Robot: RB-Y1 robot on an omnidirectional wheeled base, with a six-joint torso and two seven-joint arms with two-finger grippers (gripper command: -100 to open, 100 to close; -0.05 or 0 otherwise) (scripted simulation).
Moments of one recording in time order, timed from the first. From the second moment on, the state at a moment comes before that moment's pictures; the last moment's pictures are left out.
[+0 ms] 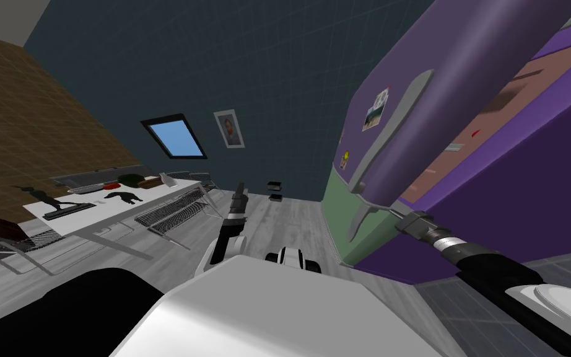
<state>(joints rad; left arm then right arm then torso) 0.48 -0.02 0.07 -2.25 -0.10 -0.36 -0.11 0.62 -0.97 -0.44 -1.88 1.01 -0.25 0.80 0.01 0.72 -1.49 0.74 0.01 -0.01</state>
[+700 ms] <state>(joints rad) 0.48 -0.02 0.07 -2.25 -0.10 -0.36 -0.11 0.65 -0.98 -0.47 -1.80 0.99 -0.20 0.78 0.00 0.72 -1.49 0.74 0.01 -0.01</state>
